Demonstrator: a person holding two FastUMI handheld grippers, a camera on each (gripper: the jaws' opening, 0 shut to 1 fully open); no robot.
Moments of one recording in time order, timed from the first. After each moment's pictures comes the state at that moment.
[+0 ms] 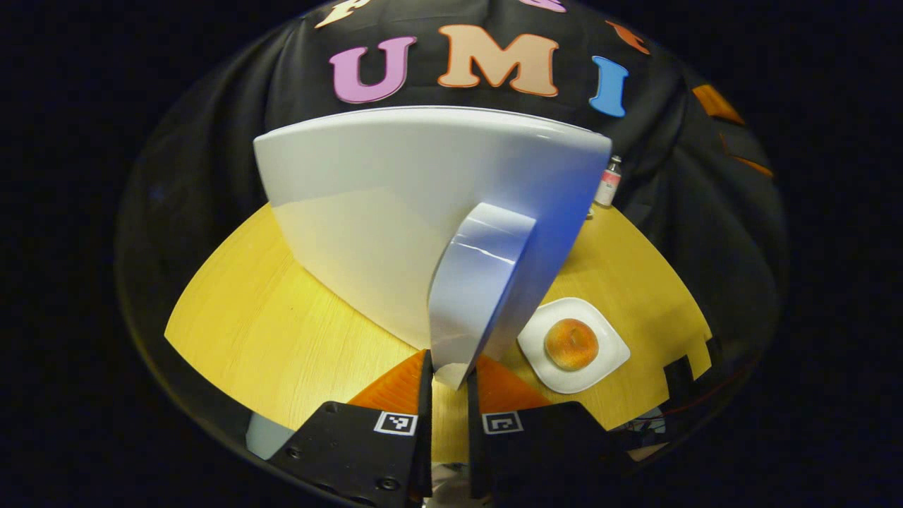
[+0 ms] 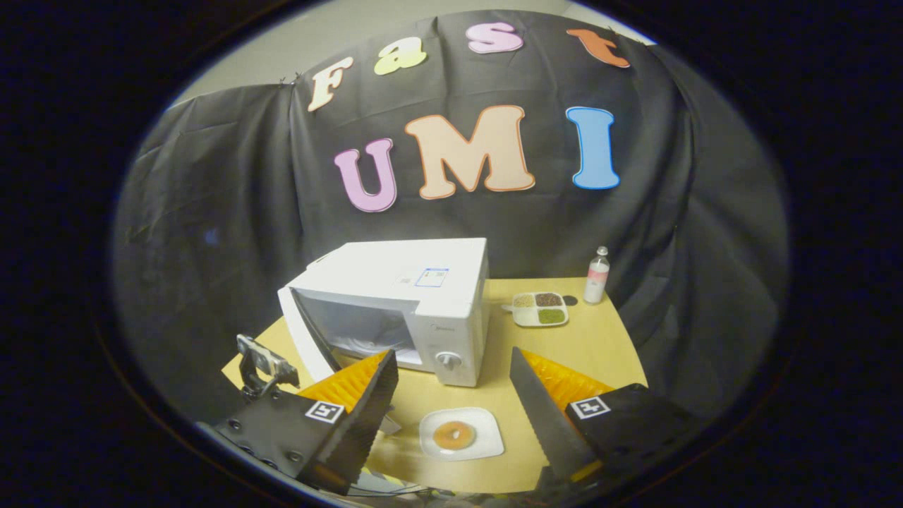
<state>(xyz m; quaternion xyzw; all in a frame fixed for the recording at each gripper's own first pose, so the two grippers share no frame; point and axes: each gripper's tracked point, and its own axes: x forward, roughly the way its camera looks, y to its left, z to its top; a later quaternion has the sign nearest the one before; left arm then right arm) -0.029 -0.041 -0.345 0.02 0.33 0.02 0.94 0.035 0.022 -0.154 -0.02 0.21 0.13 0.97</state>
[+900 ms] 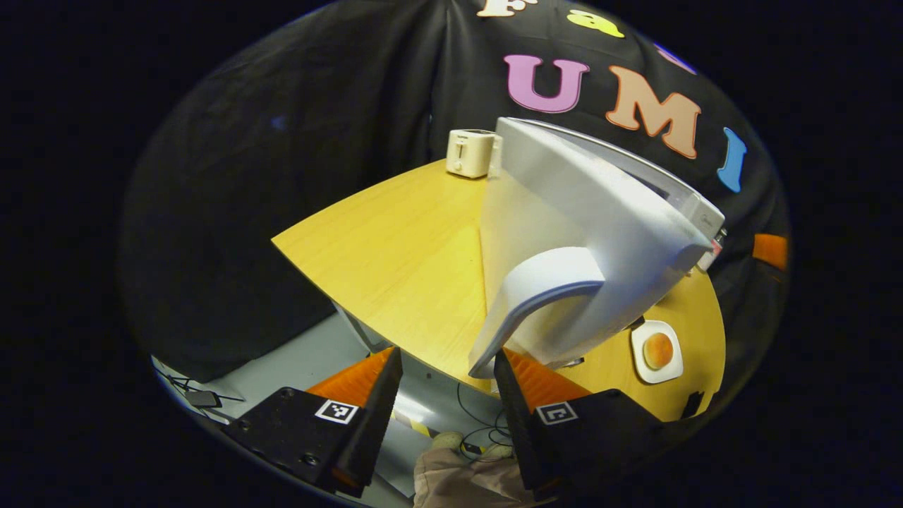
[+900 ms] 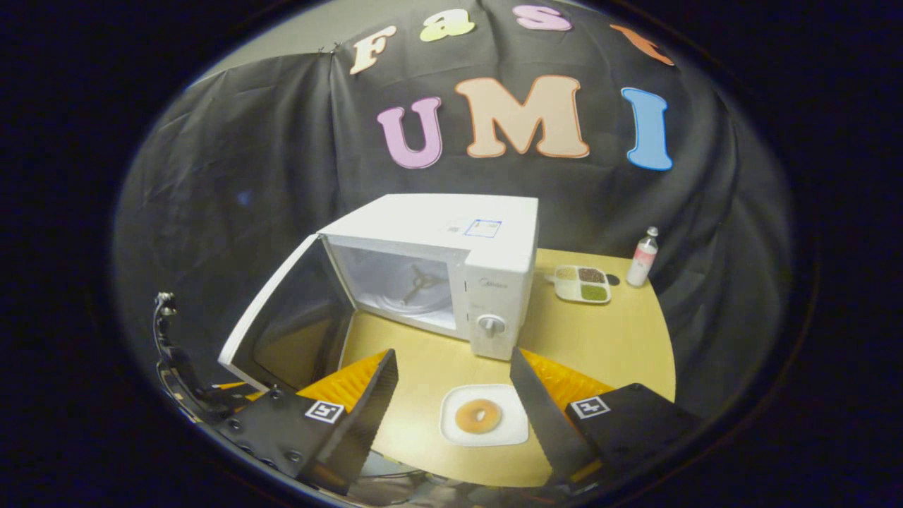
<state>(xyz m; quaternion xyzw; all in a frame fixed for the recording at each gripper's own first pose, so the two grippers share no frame) -0.154 0.123 -0.302 -0.06 0.29 0.25 0.92 0.019 0.064 -0.225 -0.07 0.29 0.21 0.93</state>
